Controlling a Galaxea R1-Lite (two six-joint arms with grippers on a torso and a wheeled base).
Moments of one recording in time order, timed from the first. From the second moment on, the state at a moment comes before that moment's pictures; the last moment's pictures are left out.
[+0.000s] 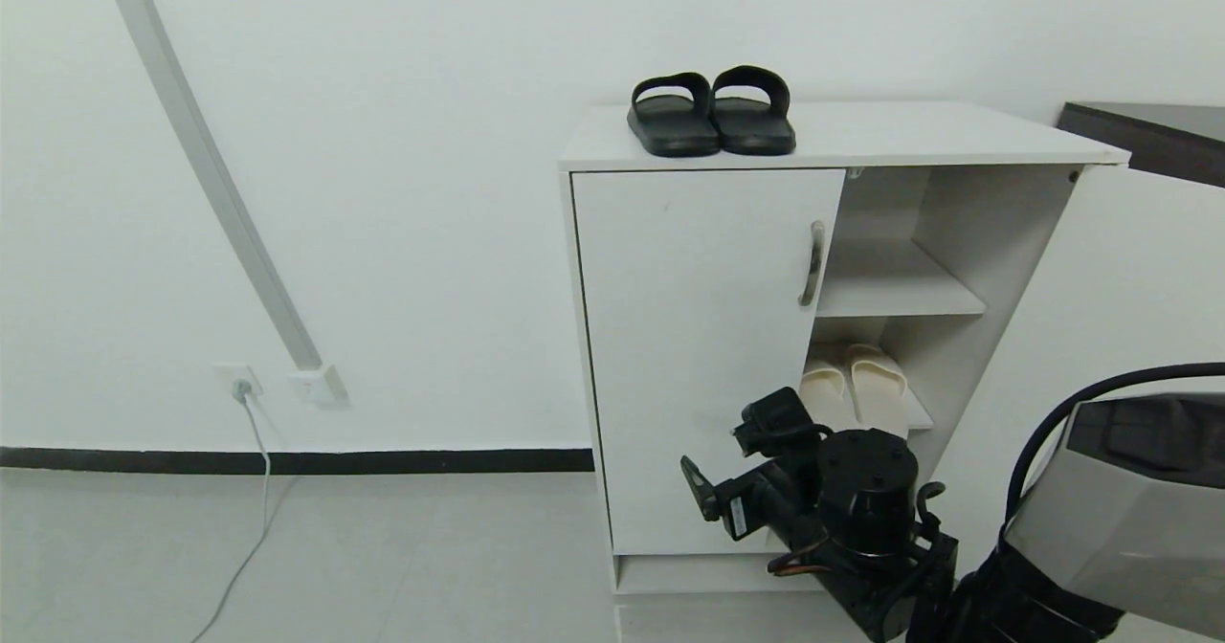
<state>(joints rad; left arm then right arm) 0.00 0.00 0.00 0.00 0.01 -0.10 0.79 2.13 -0.63 -1.35 -0.36 -0.07</state>
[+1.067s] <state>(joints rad) 0.00 0.00 0.00 0.00 0.01 -0.10 0.79 2.13 -0.62 -1.37 -0.37 -0.07</state>
